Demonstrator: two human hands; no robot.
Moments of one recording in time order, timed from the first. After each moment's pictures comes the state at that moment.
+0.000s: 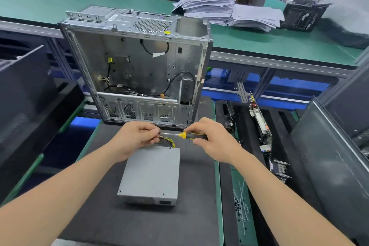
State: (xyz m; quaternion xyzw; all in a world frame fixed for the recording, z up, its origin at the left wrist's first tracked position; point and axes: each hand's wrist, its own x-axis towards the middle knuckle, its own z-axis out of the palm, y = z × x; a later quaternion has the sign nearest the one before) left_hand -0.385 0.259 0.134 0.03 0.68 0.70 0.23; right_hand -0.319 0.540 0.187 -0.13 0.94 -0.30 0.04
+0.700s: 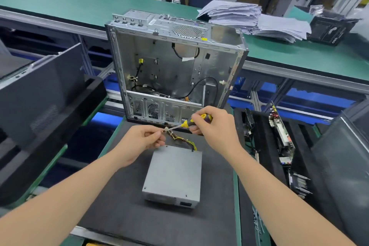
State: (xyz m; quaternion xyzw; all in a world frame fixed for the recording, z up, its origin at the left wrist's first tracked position) left_hand -0.370 0.206 0.121 0.04 0.68 0.72 0.15; right_hand -0.335 0.450 0.222 -0.02 0.87 -0.49 -0.08
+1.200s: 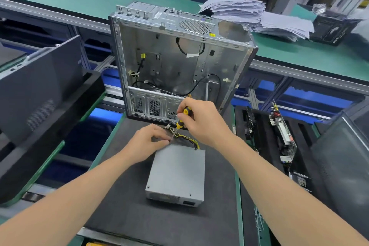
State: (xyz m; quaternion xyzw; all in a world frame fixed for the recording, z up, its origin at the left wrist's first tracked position) left_hand -0.378 0.205 0.106 0.17 0.87 0.46 0.06; right_hand -0.355 0.413 0.238 -0.18 0.94 -0.28 -0.07
